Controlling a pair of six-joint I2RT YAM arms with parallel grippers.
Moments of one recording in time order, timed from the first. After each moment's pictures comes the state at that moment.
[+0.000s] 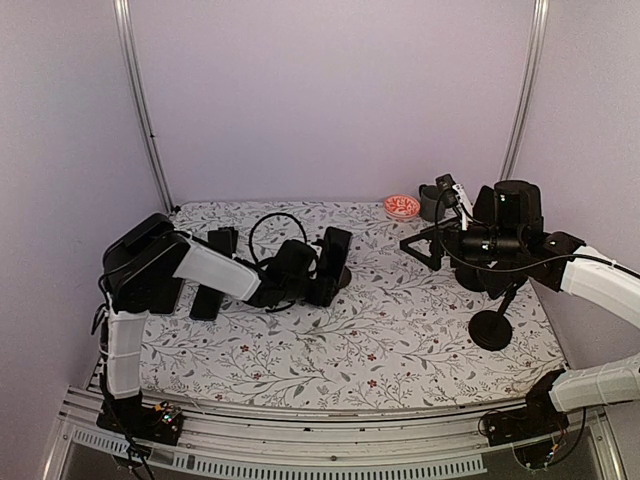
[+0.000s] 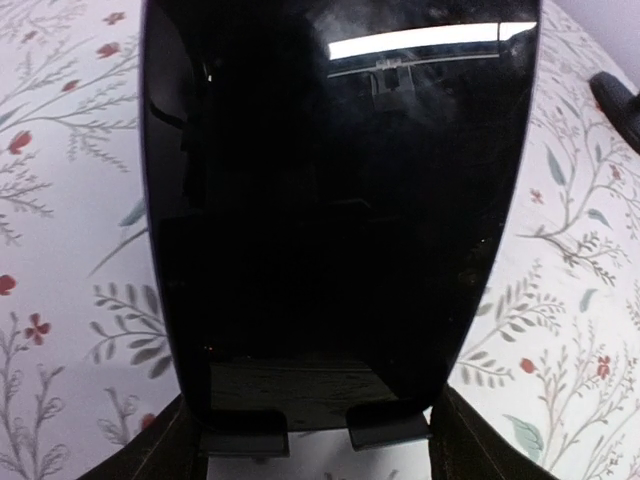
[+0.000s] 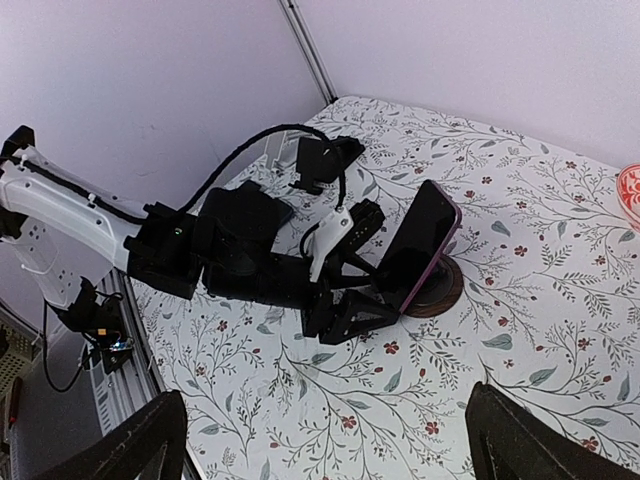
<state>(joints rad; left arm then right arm) -0.81 2.13 1.19 0.24 -0.15 -0.35 0.54 1.12 0.89 -0.14 -0.46 0.22</state>
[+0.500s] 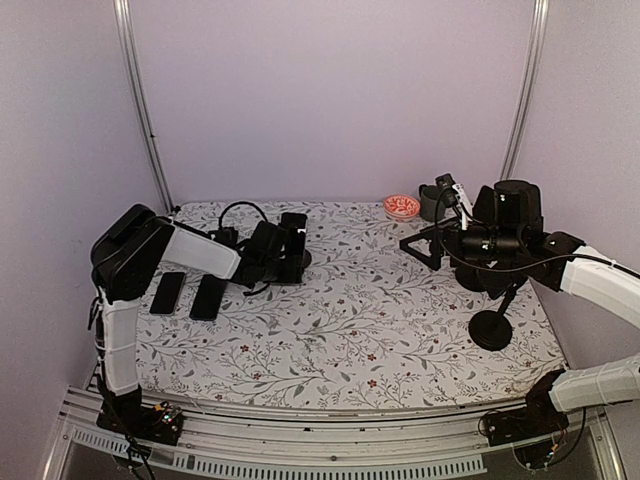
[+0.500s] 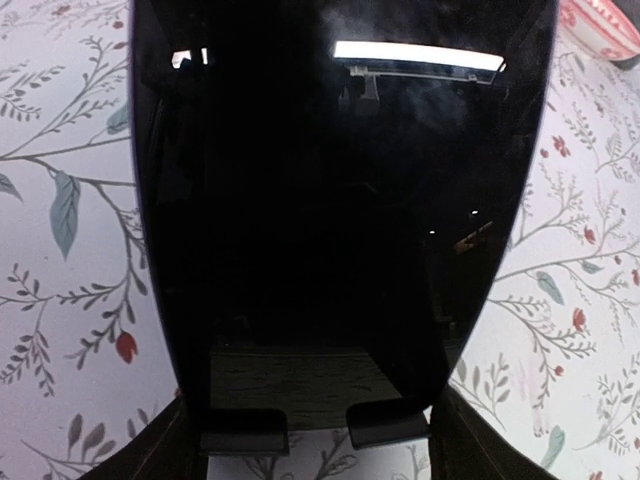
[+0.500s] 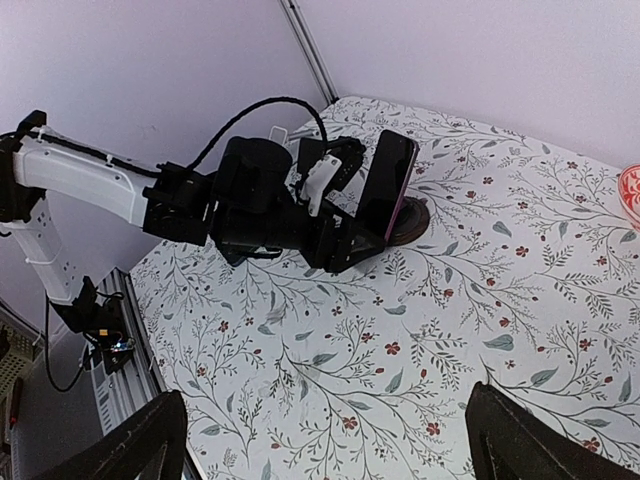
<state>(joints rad) -0.63 2.10 1.22 0.12 -0.22 -0.44 0.54 1.12 0.89 -0.13 -0.47 0.22</state>
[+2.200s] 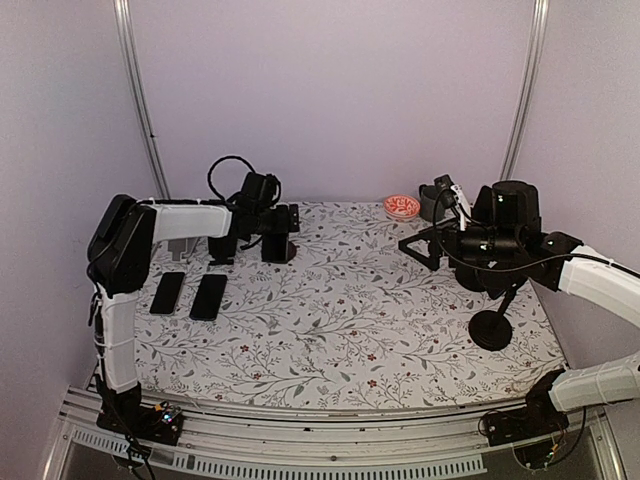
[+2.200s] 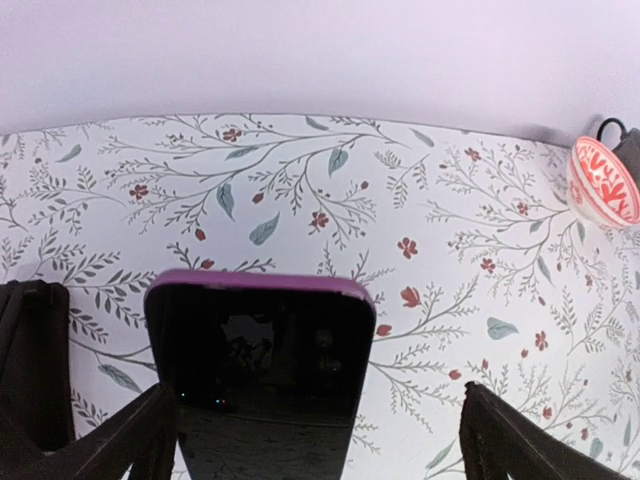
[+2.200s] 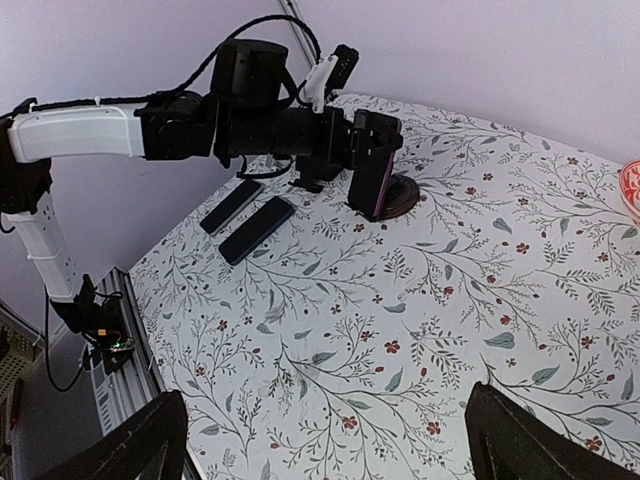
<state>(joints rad) -0.53 2.11 1.54 -0.06 -0.25 -0.38 0.54 1.13 0.88 -0.13 -0.47 0.22</state>
